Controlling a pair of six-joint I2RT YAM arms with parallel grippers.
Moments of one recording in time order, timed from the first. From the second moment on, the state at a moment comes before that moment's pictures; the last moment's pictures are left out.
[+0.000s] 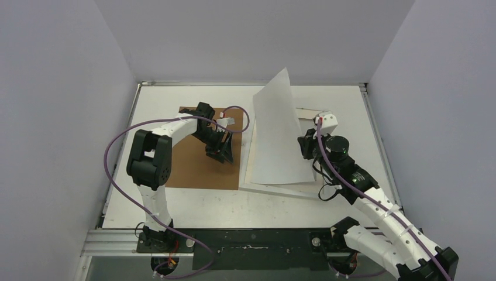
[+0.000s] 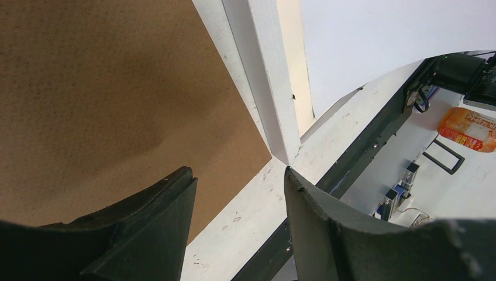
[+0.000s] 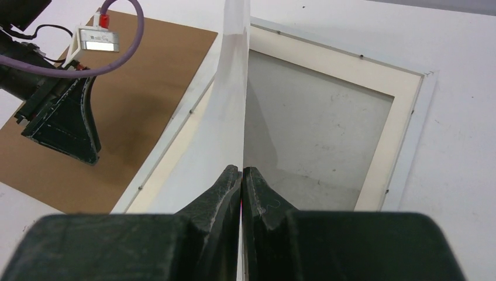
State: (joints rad) left arm -0.32 1.96 1.39 -0.86 0.69 0.03; right arm 0.52 0.82 0.72 -0.19 0.13 0.17
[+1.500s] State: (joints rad) left arm -0.31 1.96 1.39 -0.86 0.69 0.03; right arm 0.50 0.84 0.77 -0.13 -0.06 0.28
